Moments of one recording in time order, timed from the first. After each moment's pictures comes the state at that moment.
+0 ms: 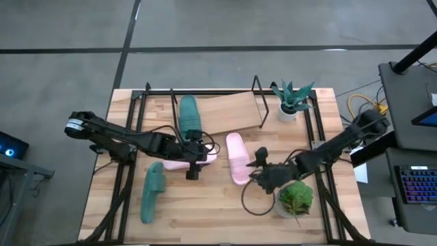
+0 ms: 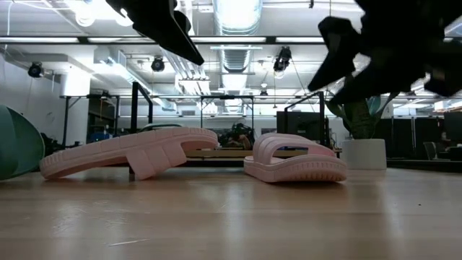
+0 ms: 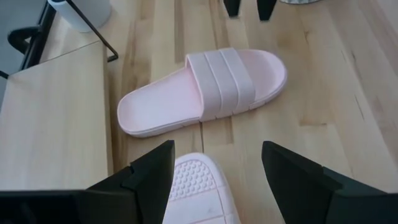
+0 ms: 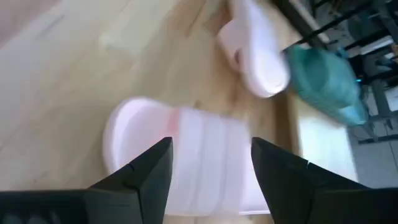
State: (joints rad) left arm -0.21 1.38 1.07 -0.43 -0.27 0.03; right arm 0.49 1.41 0.70 -0.06 0.53 -0.35
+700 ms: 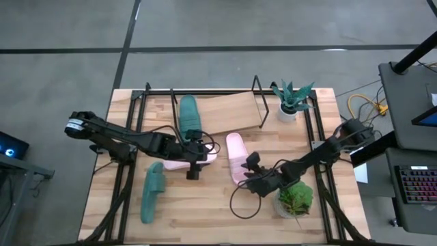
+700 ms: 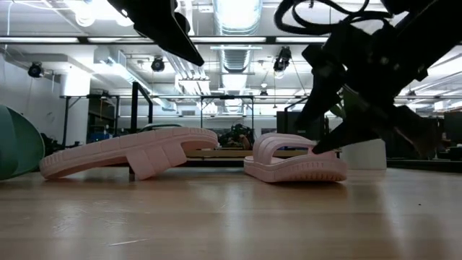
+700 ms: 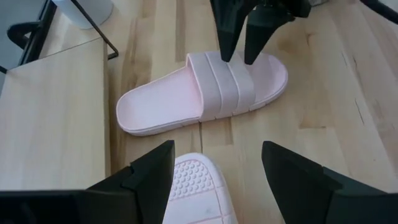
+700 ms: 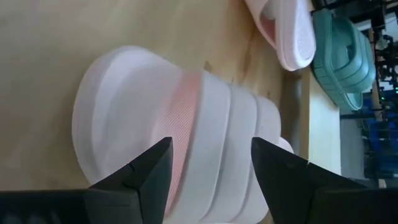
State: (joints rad) left arm -0.21 1.39 1.07 -0.43 -0.27 0.01; right arm 0.48 1.68 0.78 -0.06 0.69 -0.39
